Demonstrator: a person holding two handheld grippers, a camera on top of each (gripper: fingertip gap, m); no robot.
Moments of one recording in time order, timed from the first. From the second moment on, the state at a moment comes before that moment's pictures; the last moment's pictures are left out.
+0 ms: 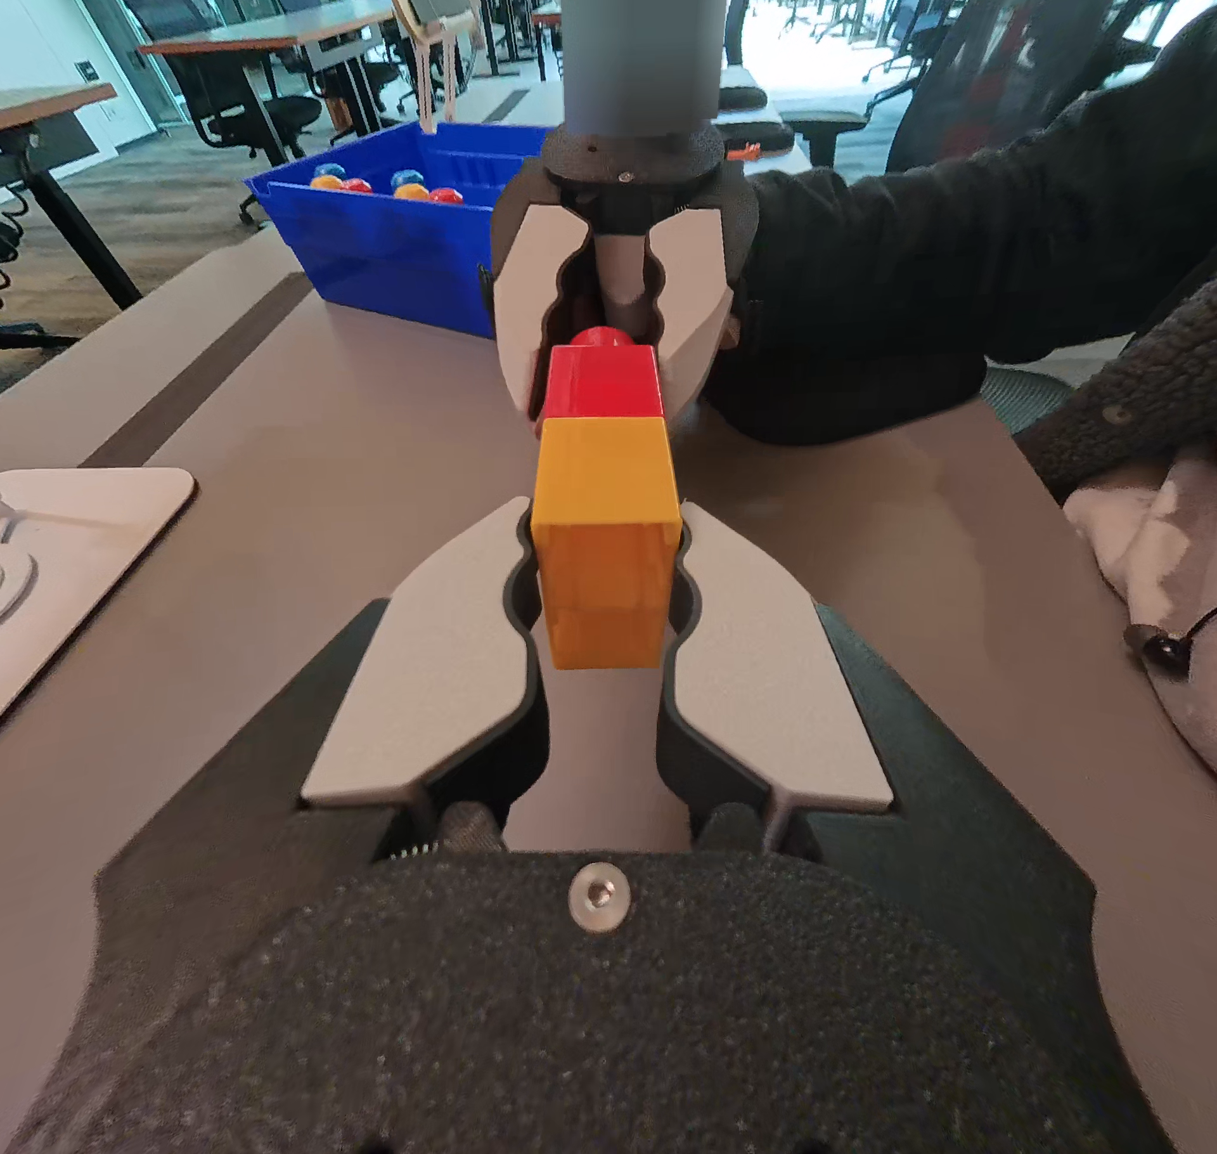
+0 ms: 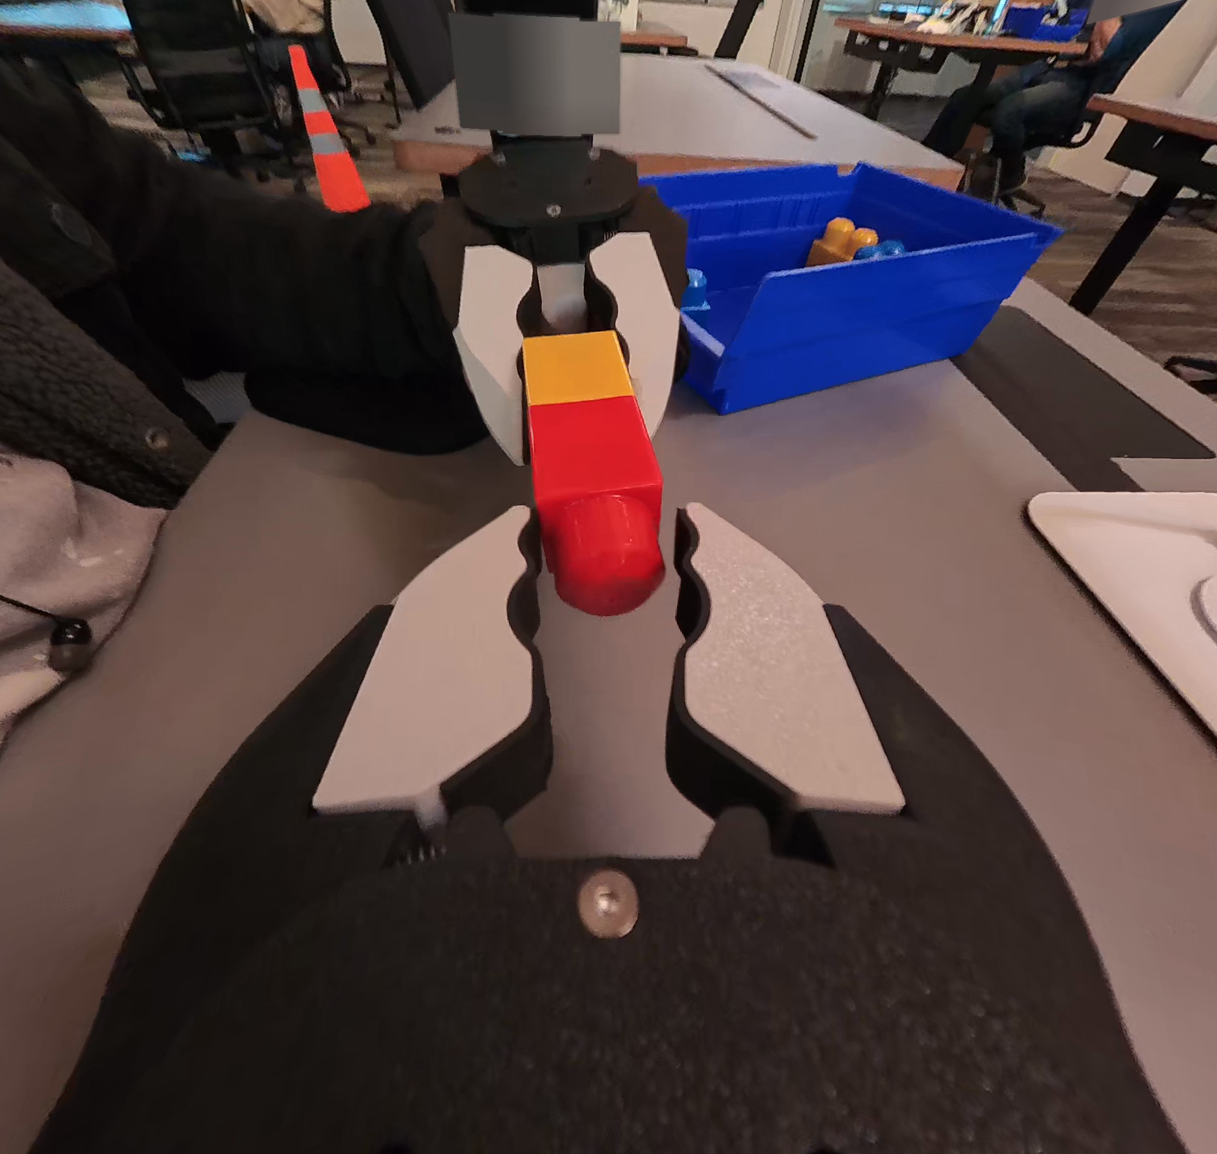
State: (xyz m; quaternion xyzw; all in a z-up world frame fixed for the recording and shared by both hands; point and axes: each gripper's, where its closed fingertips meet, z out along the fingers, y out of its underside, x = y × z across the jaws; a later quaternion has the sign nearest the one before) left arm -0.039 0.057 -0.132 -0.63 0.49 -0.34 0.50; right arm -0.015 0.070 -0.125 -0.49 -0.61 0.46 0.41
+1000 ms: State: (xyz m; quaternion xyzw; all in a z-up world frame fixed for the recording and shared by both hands) left arm -0.044 0.065 -0.121 -0.63 0.44 -0.36 0.53; right arm 0.037 0.091 -0.055 -0.49 -0.60 0.44 0.46
